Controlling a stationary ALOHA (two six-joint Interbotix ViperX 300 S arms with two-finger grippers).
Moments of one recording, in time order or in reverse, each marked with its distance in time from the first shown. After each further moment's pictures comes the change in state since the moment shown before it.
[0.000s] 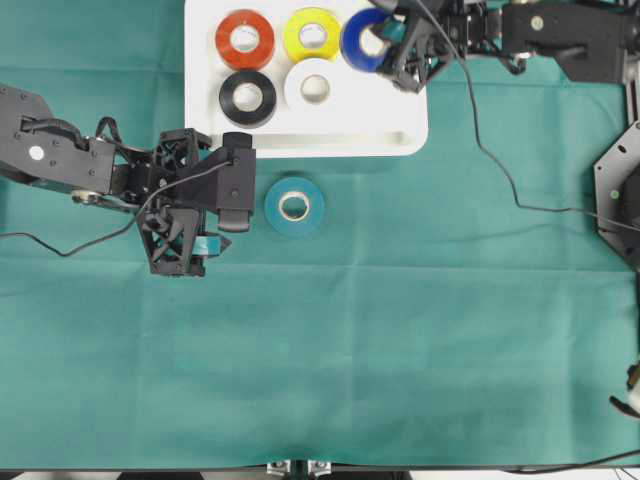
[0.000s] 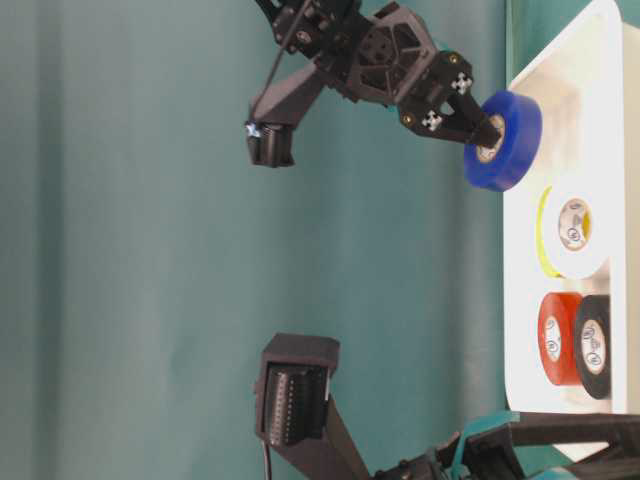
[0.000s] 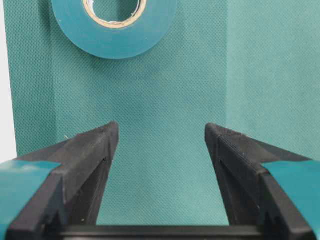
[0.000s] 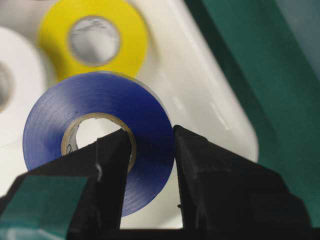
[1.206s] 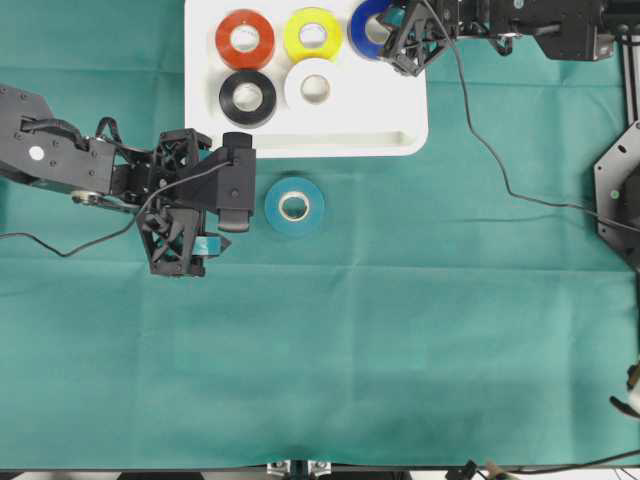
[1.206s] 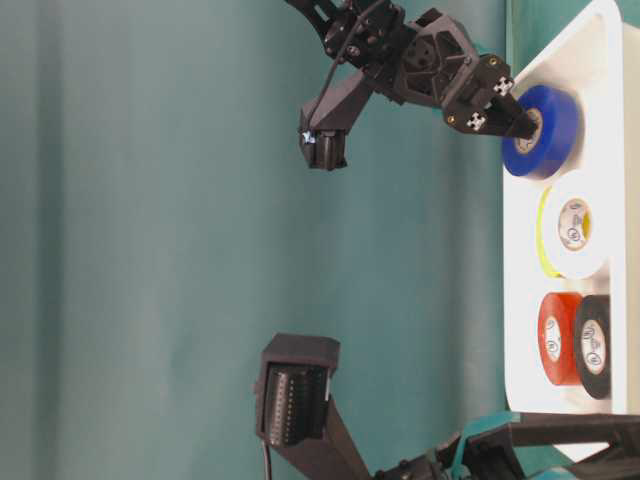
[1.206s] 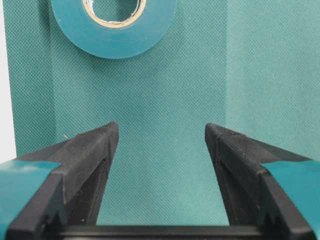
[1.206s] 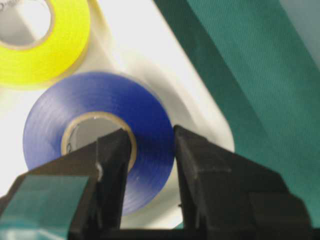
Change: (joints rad) left arm 0.000 0.000 0.000 0.000 0.000 -0.002; right arm -0.080 0.101 -0.005 -0.011 -0.054 -0.018
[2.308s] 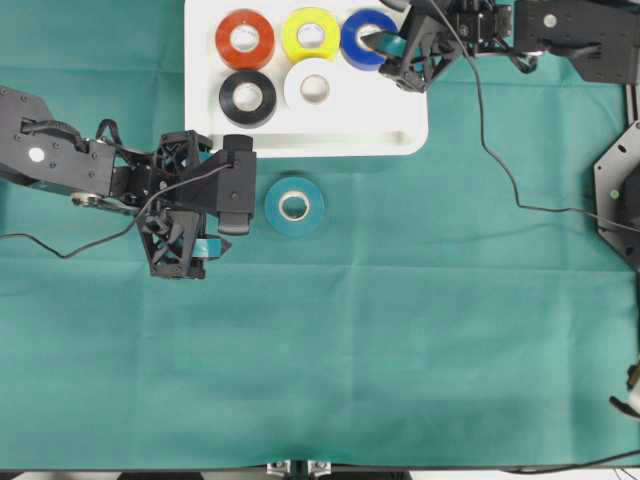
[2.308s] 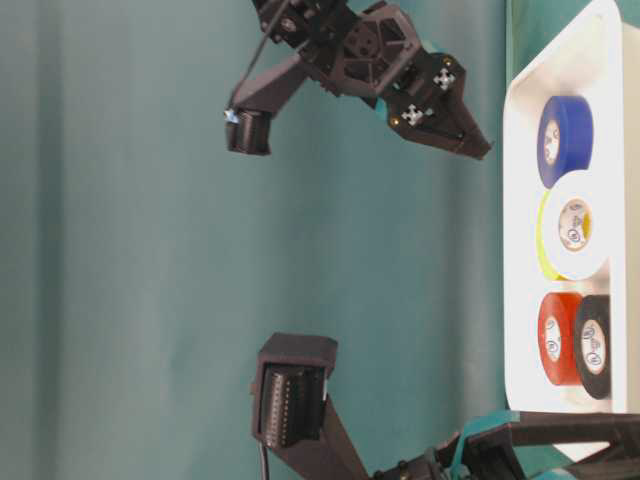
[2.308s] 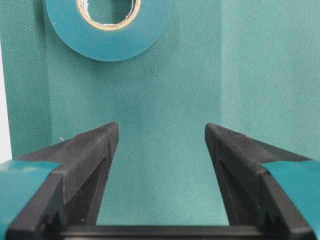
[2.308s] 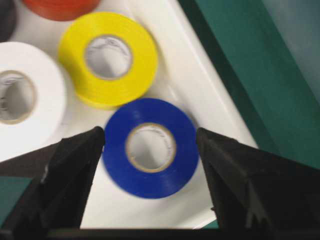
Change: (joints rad) left arm -0.006 0.000 -0.003 -0.002 0.002 0.000; right arm 0.110 -0.173 0.044 0.000 -0.006 0.000
